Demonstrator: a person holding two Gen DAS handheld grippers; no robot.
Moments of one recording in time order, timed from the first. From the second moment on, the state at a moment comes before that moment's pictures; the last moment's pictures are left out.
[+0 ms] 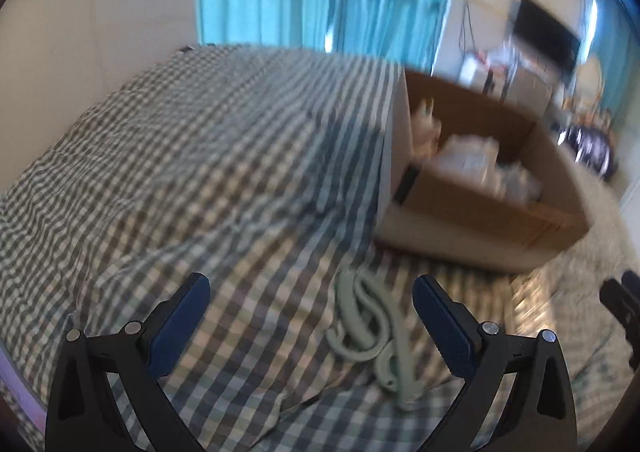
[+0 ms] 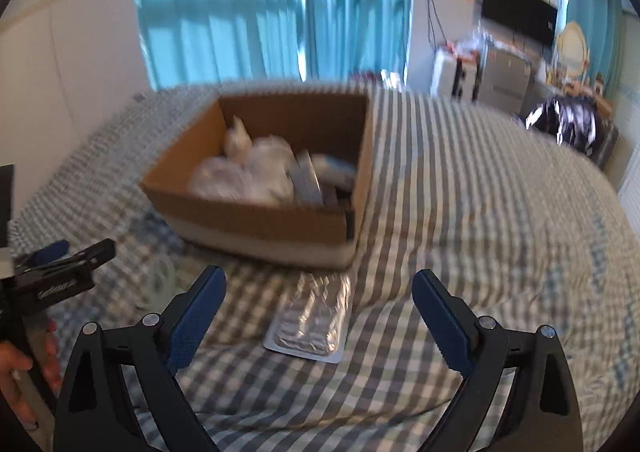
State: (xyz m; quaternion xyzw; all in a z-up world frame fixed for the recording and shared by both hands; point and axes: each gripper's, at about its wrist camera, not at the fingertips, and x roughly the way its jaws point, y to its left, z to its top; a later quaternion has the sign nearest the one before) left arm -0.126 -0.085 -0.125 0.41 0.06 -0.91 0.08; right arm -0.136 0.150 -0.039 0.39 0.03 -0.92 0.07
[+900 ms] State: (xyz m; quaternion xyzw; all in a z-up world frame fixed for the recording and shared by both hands) left arm -0.125 -0.019 -0.185 0.50 -0.03 -0.87 -0.01; right arm -0.161 0.137 -0.135 0.50 0.05 -0.86 0.08
